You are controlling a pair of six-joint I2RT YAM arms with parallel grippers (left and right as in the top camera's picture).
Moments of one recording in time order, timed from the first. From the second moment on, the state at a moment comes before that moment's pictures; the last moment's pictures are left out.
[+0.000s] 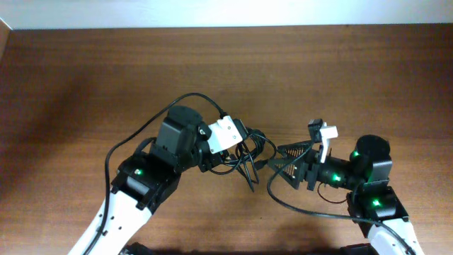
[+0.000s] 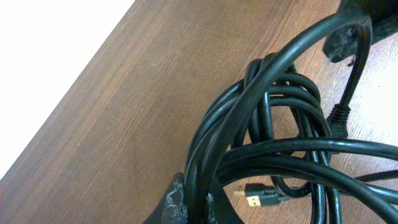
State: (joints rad) left arm -0.53 1.13 1.02 -0.57 0.18 0.56; right arm 0.13 0.90 0.48 0.06 -1.06 0.43
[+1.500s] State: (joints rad) left arm -0.62 1.13 1.02 -0.54 -0.08 -1.17; right arm 0.13 0.88 0.48 0.17 -1.09 0.74
